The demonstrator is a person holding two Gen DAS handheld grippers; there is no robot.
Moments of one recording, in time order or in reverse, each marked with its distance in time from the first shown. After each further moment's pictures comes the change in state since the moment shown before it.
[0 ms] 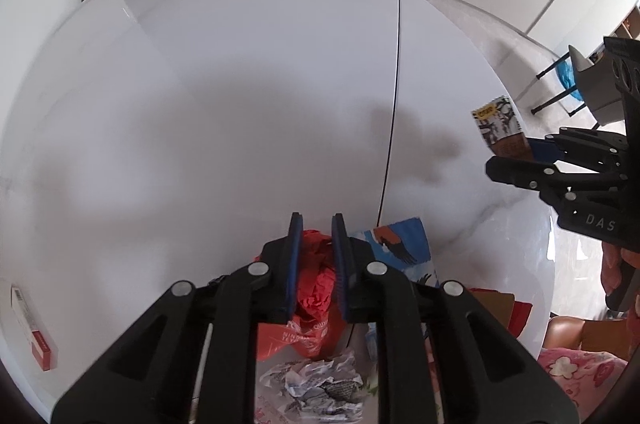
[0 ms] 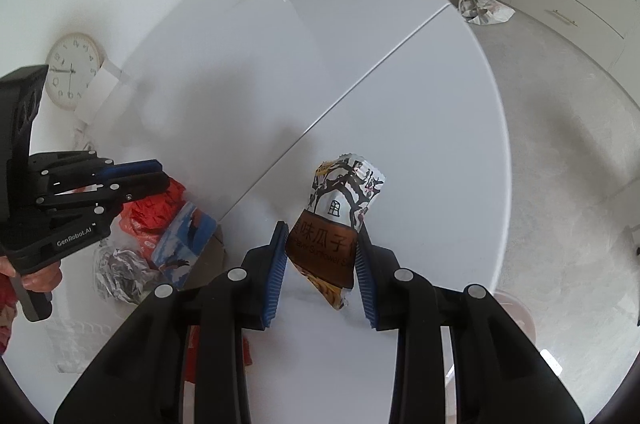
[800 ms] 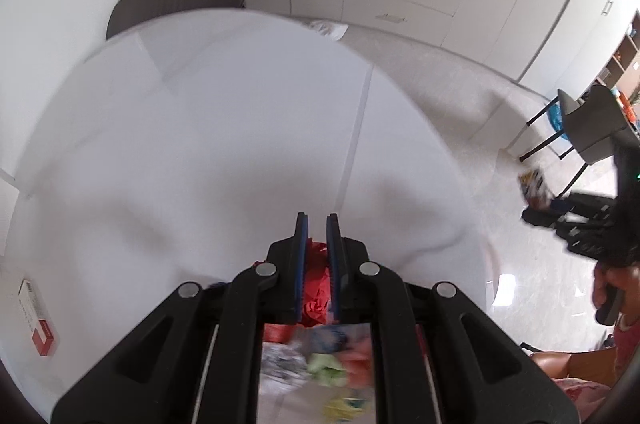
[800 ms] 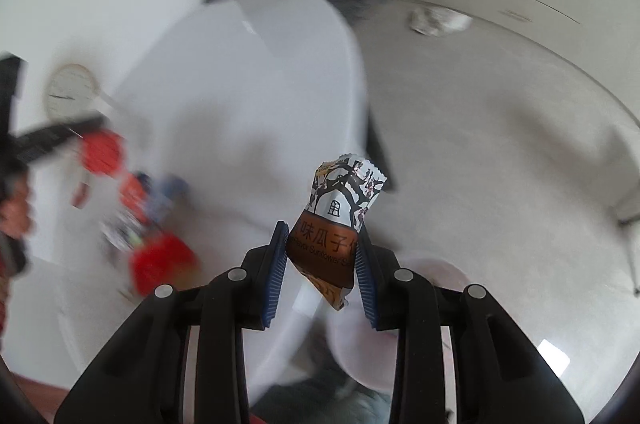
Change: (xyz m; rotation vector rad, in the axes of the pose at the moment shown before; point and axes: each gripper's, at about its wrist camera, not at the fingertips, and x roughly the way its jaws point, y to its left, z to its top) left arm -0.089 -0.044 0.010 -0.045 -0.195 -0.001; right arm -0.098 -0.079 -0.070 0.079 -0.074 -0.090
